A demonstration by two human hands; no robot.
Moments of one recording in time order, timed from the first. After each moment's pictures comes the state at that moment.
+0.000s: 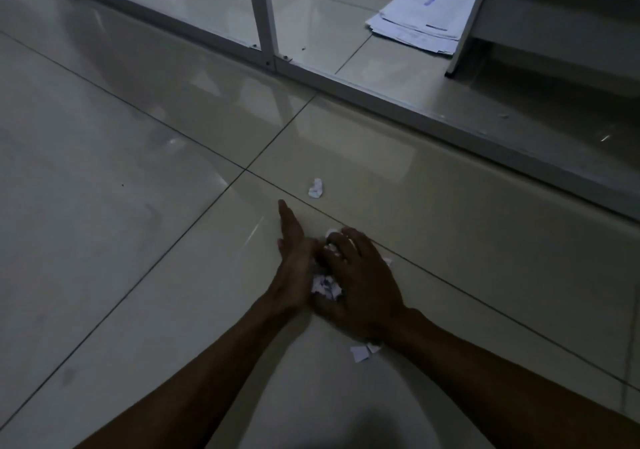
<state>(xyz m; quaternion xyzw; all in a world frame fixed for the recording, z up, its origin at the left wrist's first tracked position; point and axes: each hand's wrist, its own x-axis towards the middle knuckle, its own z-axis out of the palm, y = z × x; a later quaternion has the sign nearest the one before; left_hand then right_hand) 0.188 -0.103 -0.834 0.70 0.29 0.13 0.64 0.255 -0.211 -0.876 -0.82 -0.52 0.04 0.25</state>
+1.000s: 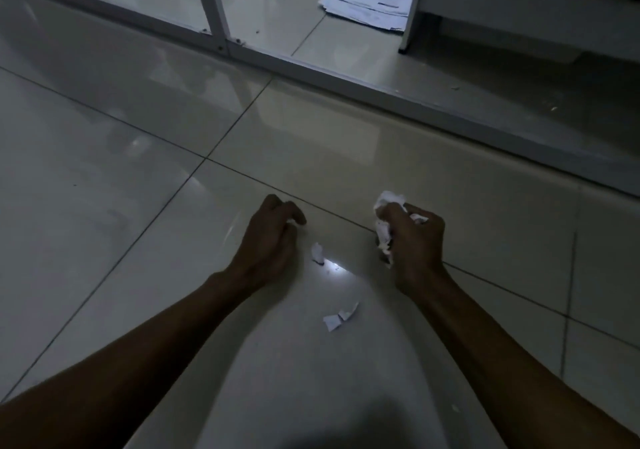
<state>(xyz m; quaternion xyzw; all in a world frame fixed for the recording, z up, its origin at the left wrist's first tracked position) 0.193 -0.078 -0.839 0.93 0.11 0.11 0.34 0.279 -0.258 -0.819 -0.62 0.04 0.15 0.77</state>
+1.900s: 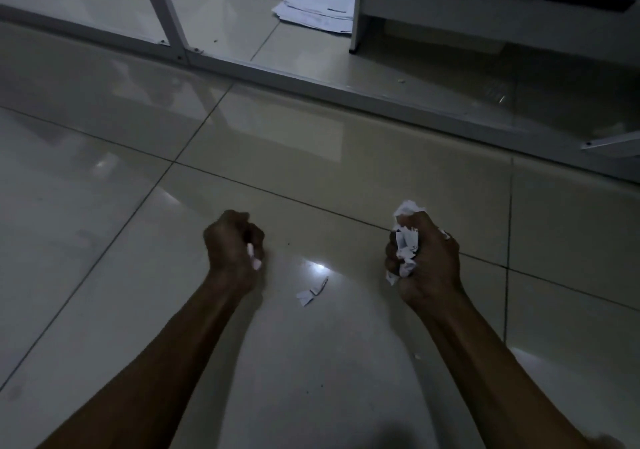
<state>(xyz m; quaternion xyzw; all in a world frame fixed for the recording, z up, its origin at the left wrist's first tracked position) 0.173 -0.121 -0.816 0.50 0.40 0.16 0.75 0.243 -0.336 -0.785 -0.49 0.26 0.20 0.81</state>
